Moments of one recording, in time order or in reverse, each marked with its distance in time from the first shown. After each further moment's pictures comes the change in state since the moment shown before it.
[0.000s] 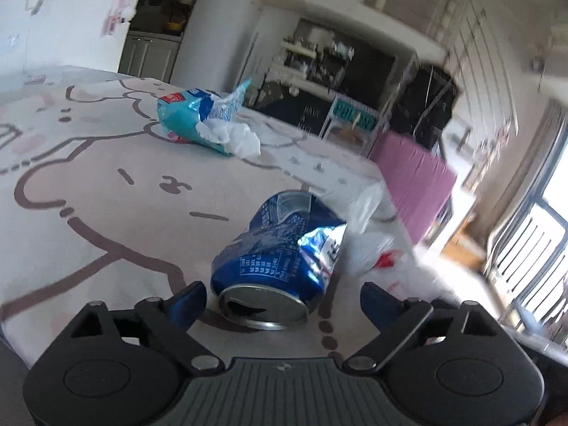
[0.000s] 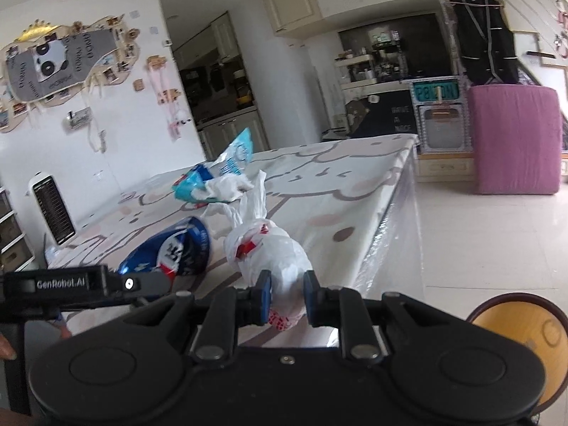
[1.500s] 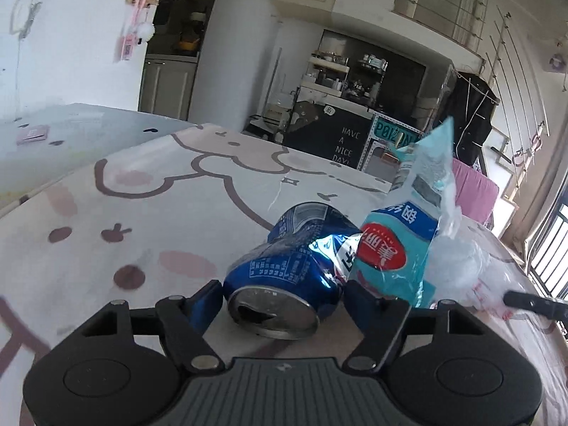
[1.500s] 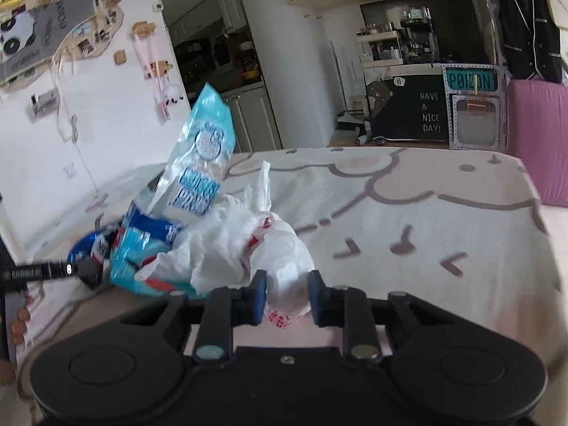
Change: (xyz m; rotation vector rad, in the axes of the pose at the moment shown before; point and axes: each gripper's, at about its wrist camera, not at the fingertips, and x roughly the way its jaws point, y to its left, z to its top) left arm 0.121 0.193 0.182 0.112 -0.019 0.079; right arm 0.245 0.036 0.109 -0.044 0.089 -0.008
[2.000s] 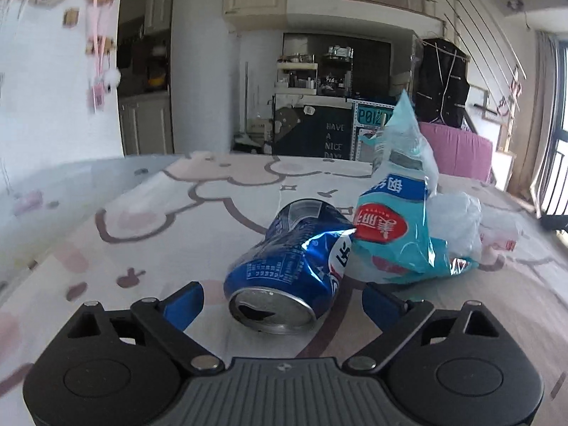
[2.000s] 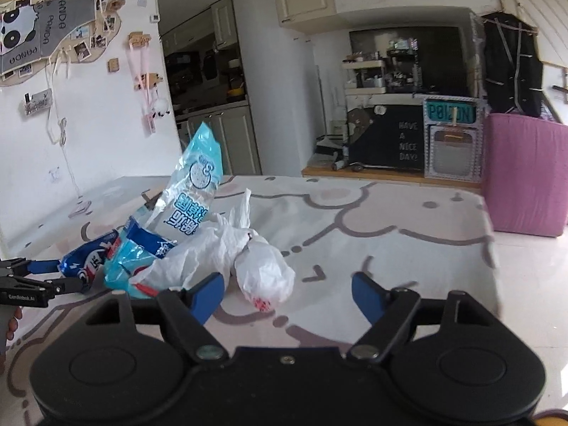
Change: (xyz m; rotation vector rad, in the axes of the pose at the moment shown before) left arm 0.009 0.006 0.002 0.226 -0.025 0.006; right arm -0.021 0.001 0.016 -0.055 -0.063 -0.083
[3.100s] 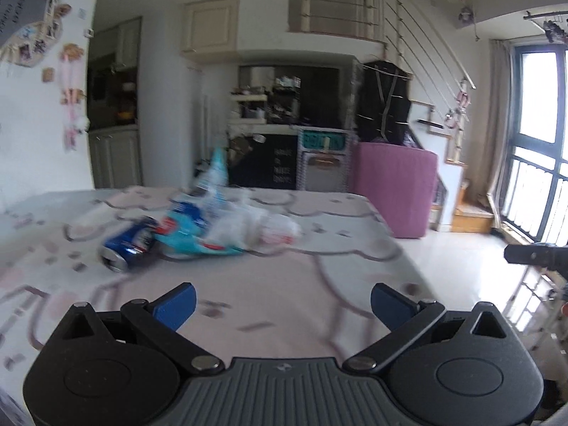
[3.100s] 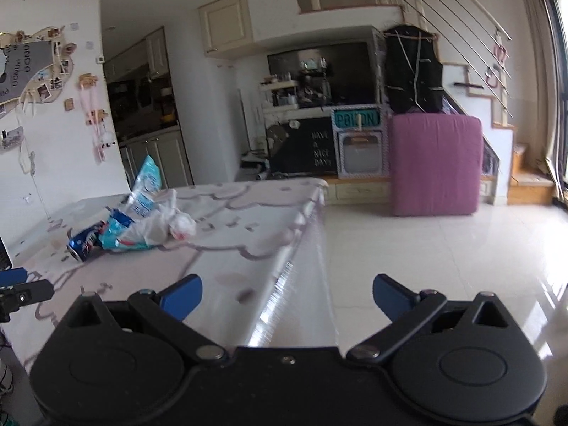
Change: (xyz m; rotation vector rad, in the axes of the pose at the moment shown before) left arm -0.196 -0.221 -0.039 0.062 -0.100 -0.032; right arm -0.272 -0.057 -0.072 0.109 -0.075 -0.227
